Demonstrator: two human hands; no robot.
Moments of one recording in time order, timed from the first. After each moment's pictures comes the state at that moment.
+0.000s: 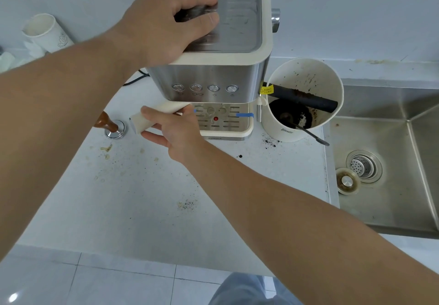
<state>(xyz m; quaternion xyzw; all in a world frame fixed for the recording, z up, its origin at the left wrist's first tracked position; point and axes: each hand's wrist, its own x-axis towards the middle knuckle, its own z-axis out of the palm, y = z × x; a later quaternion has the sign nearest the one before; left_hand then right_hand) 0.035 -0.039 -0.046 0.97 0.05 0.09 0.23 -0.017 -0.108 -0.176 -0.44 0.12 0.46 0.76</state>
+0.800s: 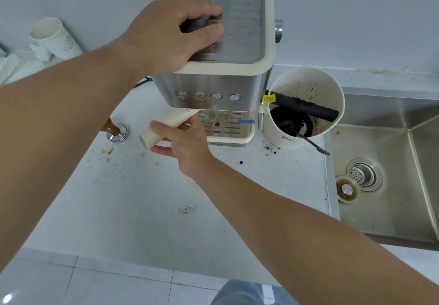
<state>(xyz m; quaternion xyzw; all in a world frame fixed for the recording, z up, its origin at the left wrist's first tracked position) 0.035 -0.041 -0.044 0.97 0.05 0.09 0.24 -0.023 -0.130 -0.181 -0.44 0.08 0.45 0.77</state>
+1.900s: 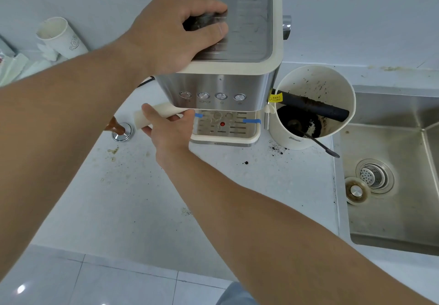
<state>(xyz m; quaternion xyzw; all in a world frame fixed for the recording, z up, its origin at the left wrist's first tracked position) 0.036 -0.040 -0.044 0.97 0.05 0.09 0.24 -0.033 -0.072 -0.183 -0.39 0.18 0.35 0.83</state>
